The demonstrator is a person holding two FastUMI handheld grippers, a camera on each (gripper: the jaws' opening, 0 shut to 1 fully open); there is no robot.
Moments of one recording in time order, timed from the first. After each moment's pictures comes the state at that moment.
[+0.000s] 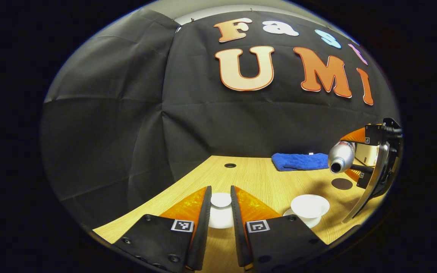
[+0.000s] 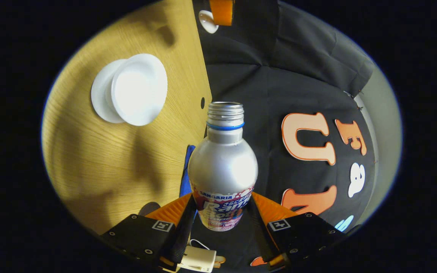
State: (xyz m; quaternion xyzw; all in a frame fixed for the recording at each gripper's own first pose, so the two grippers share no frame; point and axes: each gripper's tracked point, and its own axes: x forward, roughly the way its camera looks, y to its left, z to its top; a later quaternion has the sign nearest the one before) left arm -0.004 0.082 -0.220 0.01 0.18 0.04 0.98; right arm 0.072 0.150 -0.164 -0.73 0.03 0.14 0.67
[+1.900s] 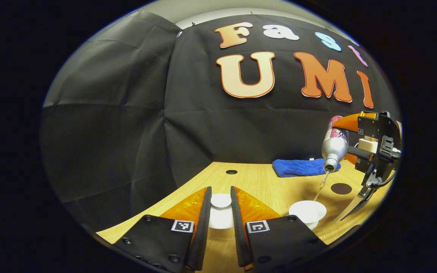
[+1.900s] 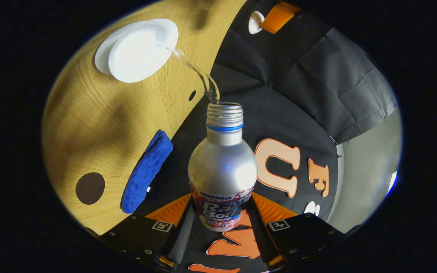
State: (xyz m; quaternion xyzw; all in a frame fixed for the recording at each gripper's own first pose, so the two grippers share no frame) left arm -0.002 0.080 -0.196 0.01 0.16 0.04 0.99; right arm 0.100 0.163 -0.115 -0.83 -0.08 0.09 0.55
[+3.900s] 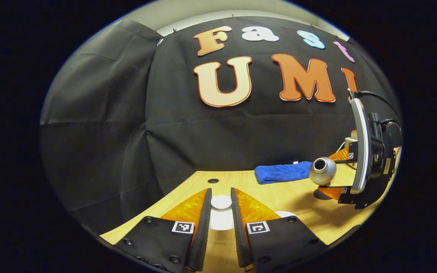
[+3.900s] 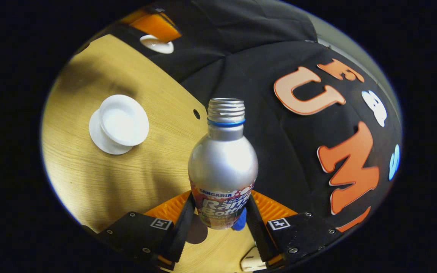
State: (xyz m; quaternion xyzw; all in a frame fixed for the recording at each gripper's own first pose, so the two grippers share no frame) left arm 0.012 0.009 -0.164 0.04 0.14 -0.02 0.99; right arm 0.067 0.110 -0.192 -0.46 0.15 0.19 0.85
